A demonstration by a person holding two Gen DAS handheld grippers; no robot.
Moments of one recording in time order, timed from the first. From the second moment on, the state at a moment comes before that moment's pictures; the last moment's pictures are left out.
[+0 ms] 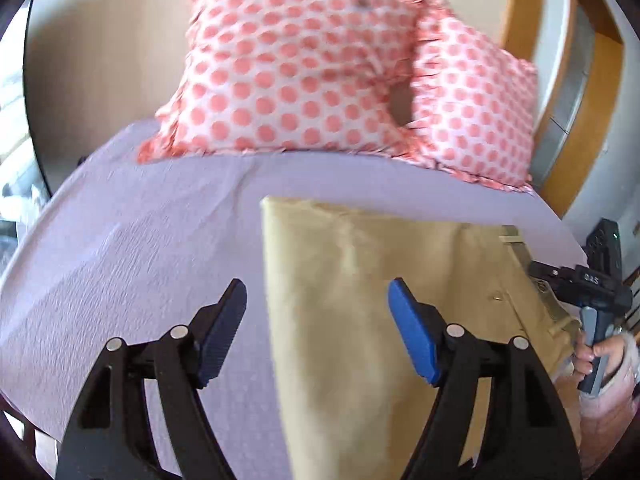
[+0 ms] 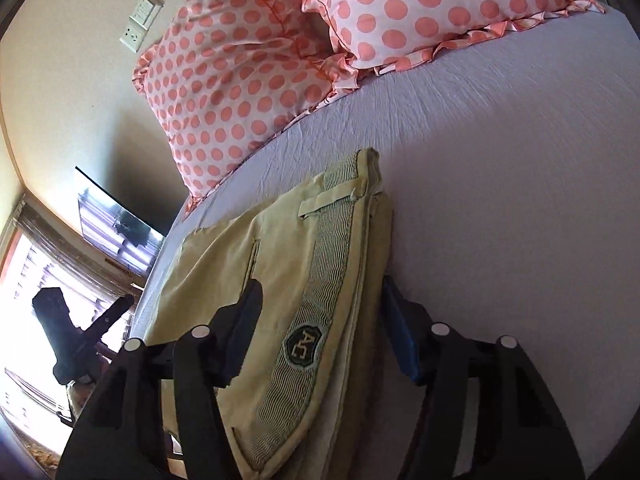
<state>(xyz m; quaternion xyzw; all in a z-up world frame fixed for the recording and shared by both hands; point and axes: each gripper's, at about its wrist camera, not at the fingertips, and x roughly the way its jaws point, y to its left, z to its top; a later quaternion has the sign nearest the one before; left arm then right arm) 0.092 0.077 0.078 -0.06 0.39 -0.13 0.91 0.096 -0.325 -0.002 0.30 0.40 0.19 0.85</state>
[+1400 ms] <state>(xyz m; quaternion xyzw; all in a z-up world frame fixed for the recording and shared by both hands) 0.234 0.063 0.073 -0.11 0.40 -0.25 0.87 0.211 -0.311 0.051 0.22 0.34 0.19 0.89</state>
